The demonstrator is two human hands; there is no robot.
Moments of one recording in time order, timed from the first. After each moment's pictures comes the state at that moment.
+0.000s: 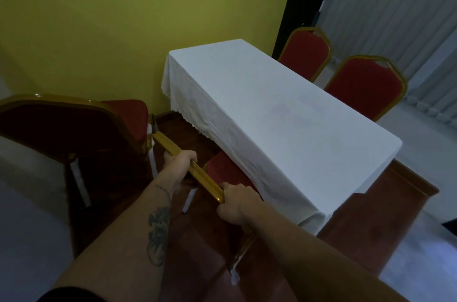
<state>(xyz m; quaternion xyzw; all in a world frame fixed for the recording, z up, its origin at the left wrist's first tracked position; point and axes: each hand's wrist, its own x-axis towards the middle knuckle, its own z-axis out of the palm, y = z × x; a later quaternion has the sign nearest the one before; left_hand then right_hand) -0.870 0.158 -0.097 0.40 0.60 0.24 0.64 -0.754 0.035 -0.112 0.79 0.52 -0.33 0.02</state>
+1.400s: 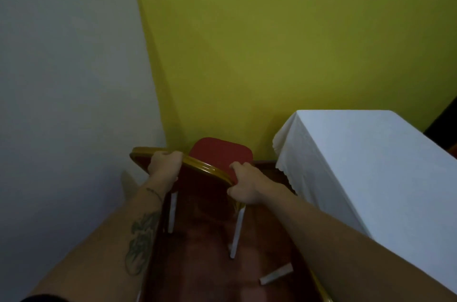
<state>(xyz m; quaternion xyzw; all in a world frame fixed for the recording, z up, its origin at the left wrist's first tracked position) -1.105 0.486 -0.067 0.30 0.74 0.43 0.43 -0.885 0.461 -0.052 0.62 0.73 -0.29 0.01</state>
